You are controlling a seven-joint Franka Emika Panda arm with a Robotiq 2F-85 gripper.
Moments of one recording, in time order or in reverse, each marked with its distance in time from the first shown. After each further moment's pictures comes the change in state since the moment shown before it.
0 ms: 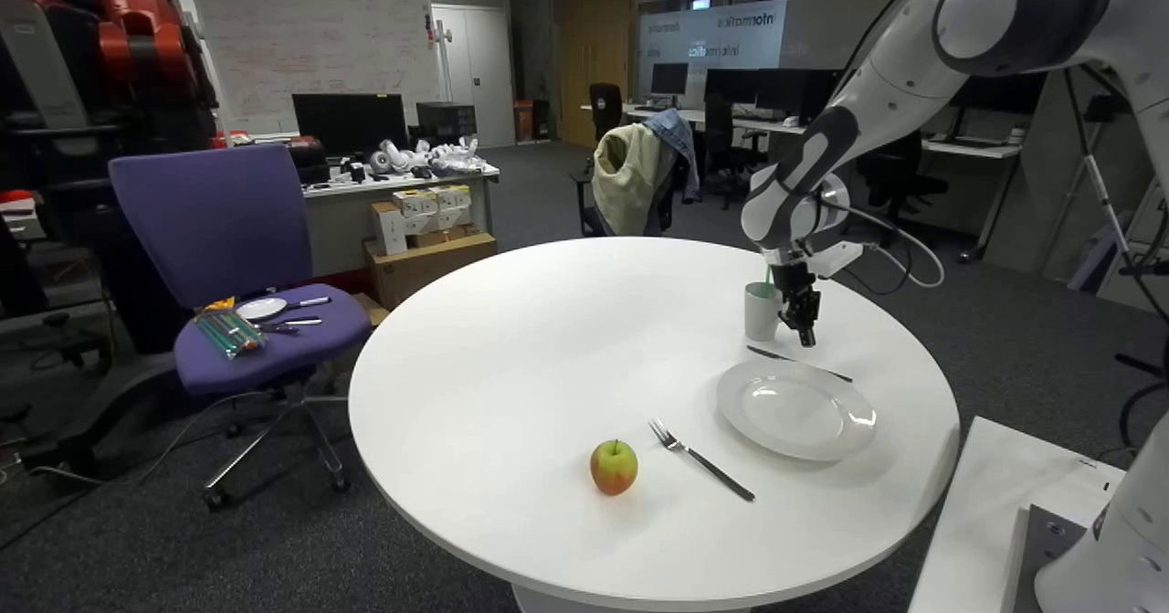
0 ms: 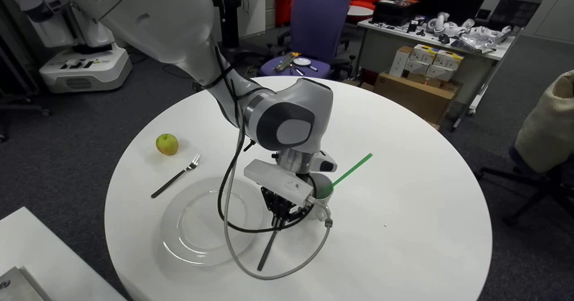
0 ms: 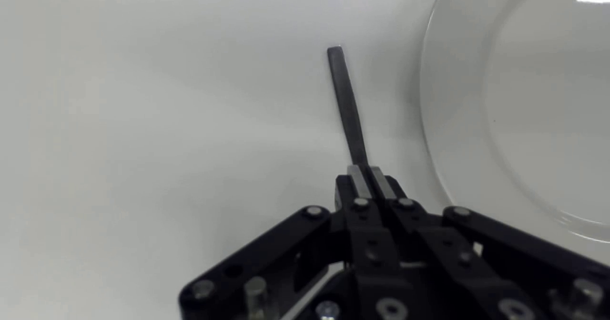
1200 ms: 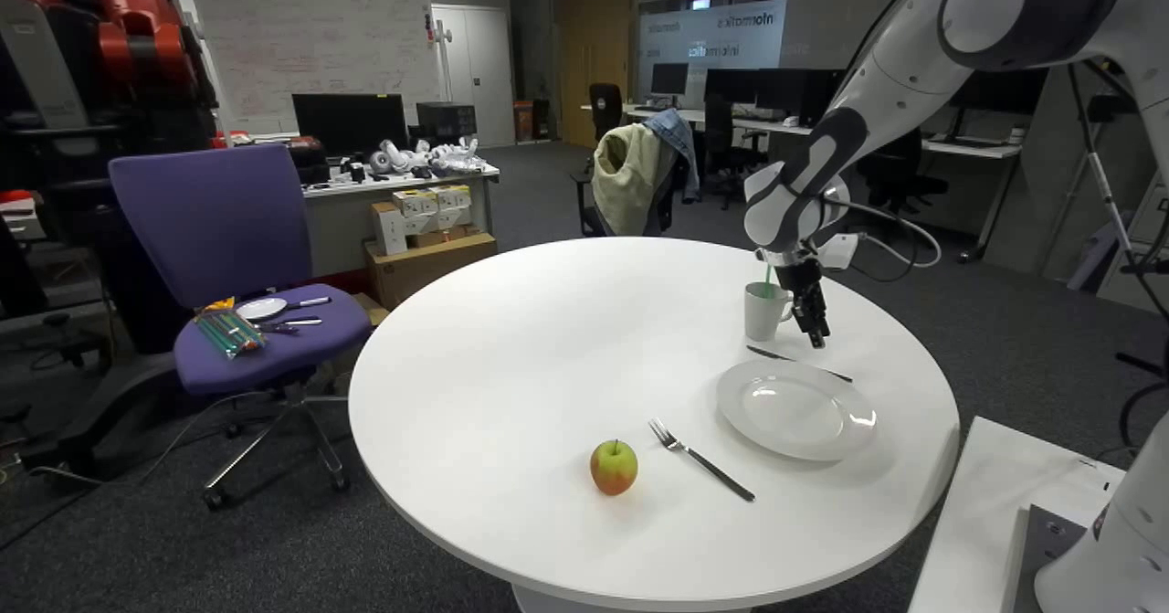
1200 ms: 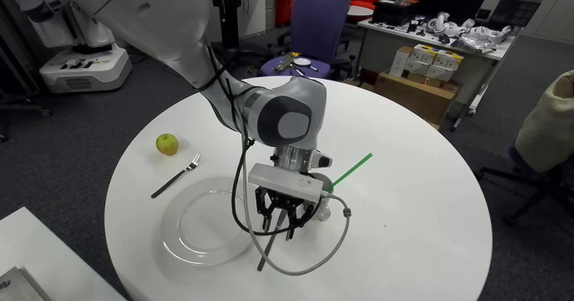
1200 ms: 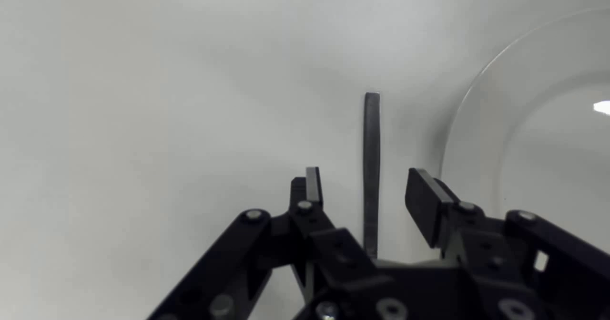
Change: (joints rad) arm 0.001 -0.014 0.009 -0.009 -0.136 -0.050 -0.165
